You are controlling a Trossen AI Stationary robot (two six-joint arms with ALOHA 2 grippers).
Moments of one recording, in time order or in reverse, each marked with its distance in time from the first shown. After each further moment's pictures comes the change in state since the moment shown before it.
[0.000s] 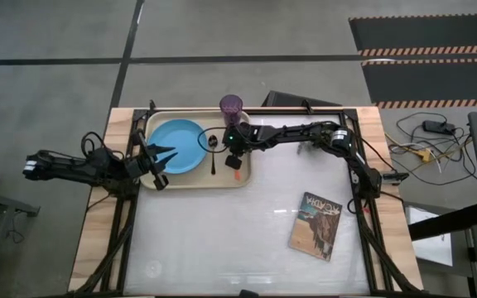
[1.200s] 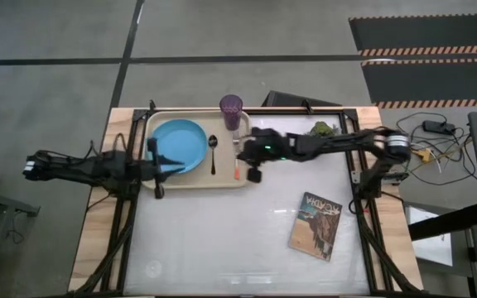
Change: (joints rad) left arm 0.000 -0.012 0.063 -0.484 0.097 -0.263; right arm 0.133 -0.548 -0.512 0.362 -0.156 -0.115
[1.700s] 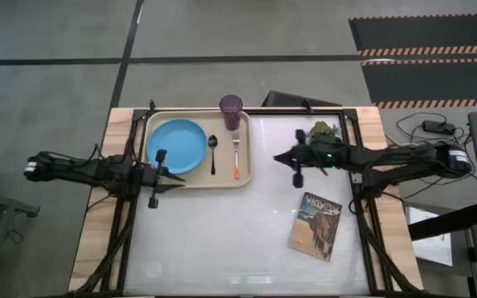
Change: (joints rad) left arm 0.000 -0.036 -0.086 -0.012 0.222 -0.283; right arm 0.000 -0.637 -0.598 0.253 -0.008 -0.002
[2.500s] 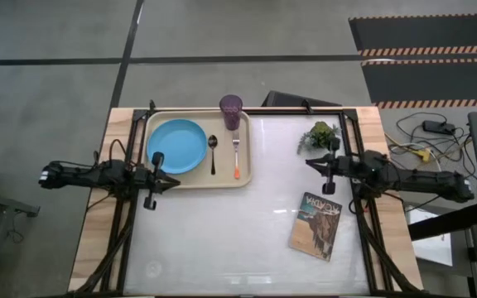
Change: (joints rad) left arm 0.000 -0.340 -0.239 0.132 0.000 -0.138; right arm 0.000 -0.873 -0.461 0.014 -0.006 -0.094
